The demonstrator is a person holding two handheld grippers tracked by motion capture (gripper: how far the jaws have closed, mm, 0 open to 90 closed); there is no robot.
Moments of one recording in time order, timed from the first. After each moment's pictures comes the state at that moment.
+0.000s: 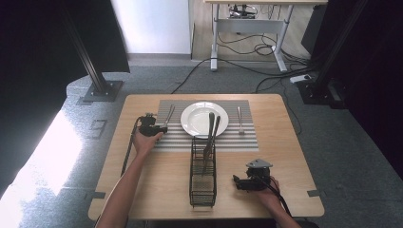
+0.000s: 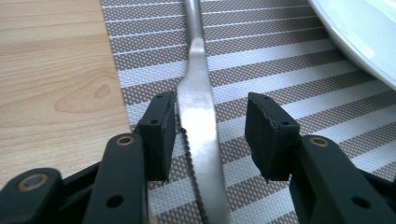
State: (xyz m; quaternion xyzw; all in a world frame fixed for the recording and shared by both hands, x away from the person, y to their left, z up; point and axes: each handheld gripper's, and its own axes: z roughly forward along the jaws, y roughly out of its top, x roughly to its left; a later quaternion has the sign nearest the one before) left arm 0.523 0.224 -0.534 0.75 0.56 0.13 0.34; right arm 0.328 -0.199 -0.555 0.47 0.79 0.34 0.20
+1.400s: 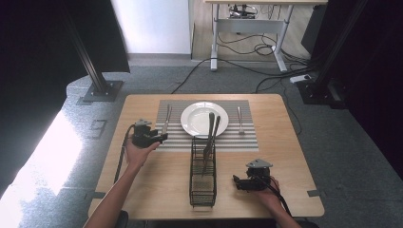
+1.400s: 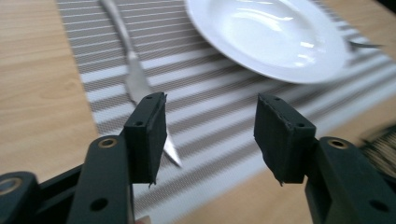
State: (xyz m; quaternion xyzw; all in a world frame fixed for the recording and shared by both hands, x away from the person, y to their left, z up) left arm 0.432 0.226 -0.484 0.76 0.48 0.13 0.42; right arm 0.328 -0.199 -0.555 0.47 0.79 0.34 0.20
